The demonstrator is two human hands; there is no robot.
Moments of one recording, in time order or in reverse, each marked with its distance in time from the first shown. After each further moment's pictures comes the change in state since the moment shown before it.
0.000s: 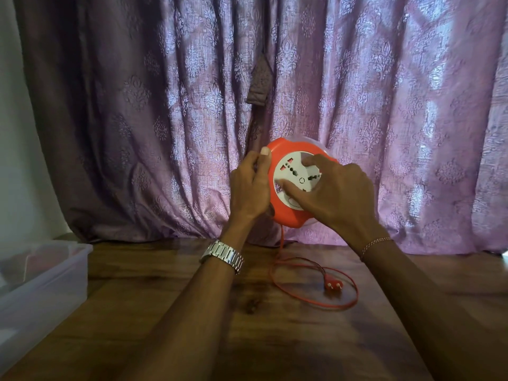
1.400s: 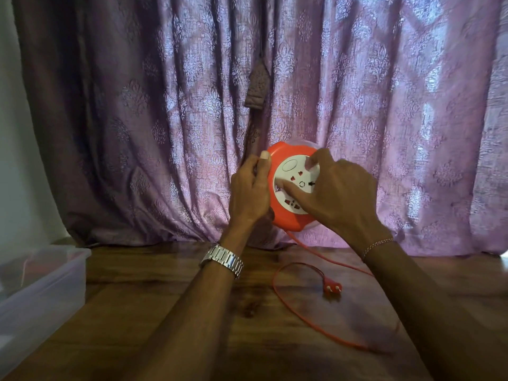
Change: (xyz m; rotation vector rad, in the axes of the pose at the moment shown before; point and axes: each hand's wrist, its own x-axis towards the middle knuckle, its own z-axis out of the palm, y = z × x) left_hand -0.001 -0.002 0.002 -0.017 -0.009 -0.008; right_hand 0.005 -0.001 -0.009 -0.065 -0.008 -0.033
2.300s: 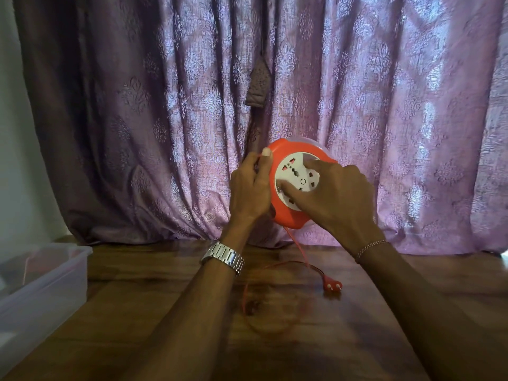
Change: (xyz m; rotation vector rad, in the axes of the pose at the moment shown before) left_hand 0.002 0.001 -0.001 0.057 0.026 0.050; right_hand -0.006 -0.010 0.001 0.019 -0.071 0.118
